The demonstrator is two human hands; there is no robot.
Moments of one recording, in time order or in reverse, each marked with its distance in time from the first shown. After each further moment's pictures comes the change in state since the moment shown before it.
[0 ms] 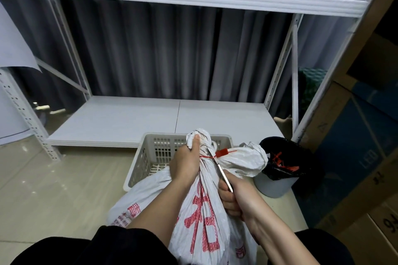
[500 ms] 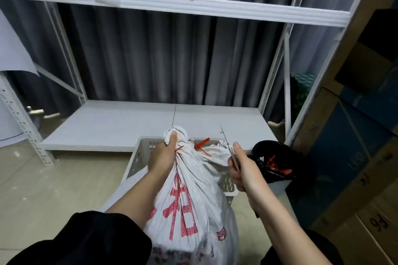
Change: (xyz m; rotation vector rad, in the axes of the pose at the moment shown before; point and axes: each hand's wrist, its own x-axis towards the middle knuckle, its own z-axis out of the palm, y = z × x) left_hand 0.021 -0.009 -0.043 -0.102 -0.016 -0.099; right_hand 0.007 -0.035 -0.023 -0.064 0.237 -0.284
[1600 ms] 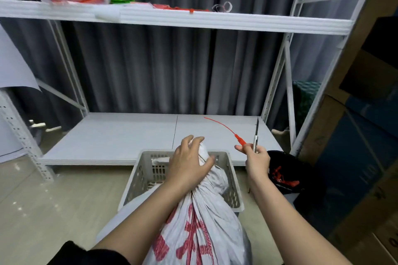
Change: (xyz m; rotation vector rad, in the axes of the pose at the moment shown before) left_hand -0.018 0.043 0.017 0.481 -0.119 0.525; right_hand 0.117 0.016 -0.014 0.195 0.519 -0.184
